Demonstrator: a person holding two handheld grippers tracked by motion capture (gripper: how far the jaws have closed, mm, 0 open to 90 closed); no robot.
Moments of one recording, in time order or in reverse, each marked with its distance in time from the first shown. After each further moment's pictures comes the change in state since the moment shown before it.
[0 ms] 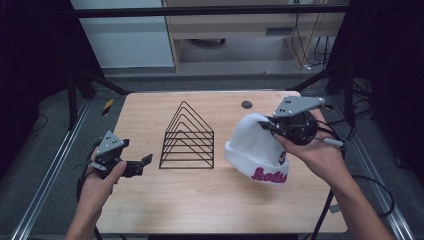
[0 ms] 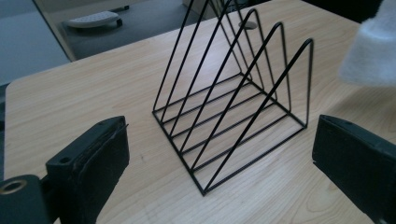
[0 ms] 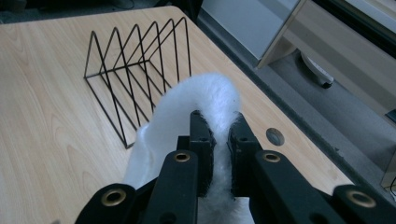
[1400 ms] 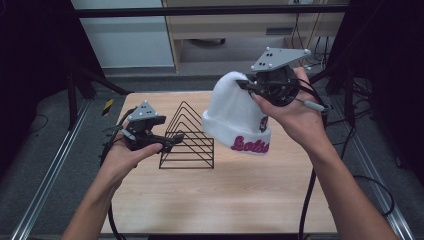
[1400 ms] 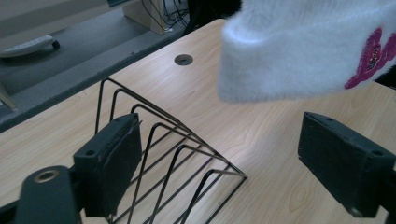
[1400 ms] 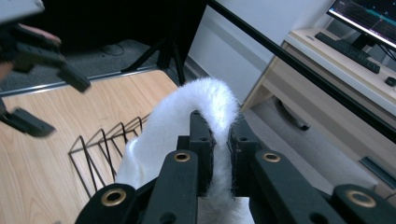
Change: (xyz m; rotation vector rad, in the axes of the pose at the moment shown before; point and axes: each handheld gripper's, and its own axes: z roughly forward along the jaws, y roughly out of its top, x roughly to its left) left arm -0.043 0.096 0.039 0.023 -0.211 0.126; right arm -0.010 0.099 0.001 -0.154 -0.057 -0.020
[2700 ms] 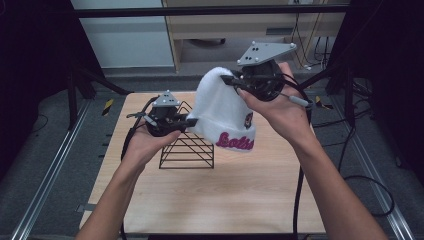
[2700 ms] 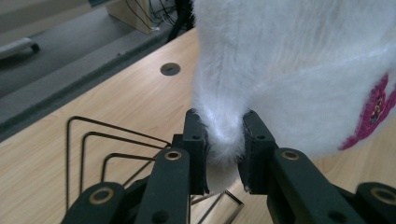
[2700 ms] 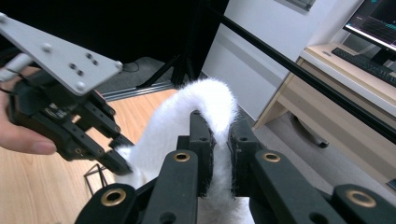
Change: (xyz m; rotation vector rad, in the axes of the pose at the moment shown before) left arm 0.001 0.028 0.040 0.012 -0.042 0.015; right arm 0.006 0.015 0.019 -0.065 0.058 0.017
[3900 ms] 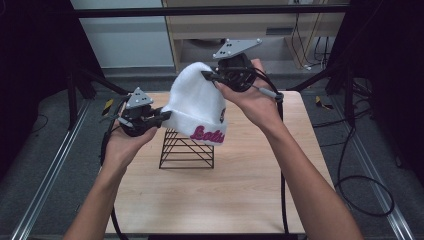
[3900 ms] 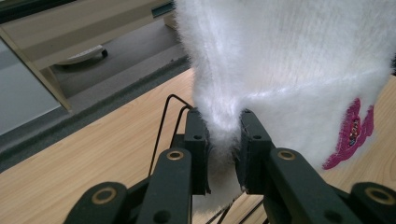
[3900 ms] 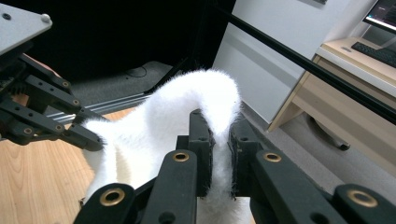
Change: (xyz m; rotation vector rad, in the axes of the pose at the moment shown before) left arm 0.026 -0.020 -0.044 -0.036 0.212 -0.014; right arm -0.004 0.002 0.067 -0.002 0.042 0.044
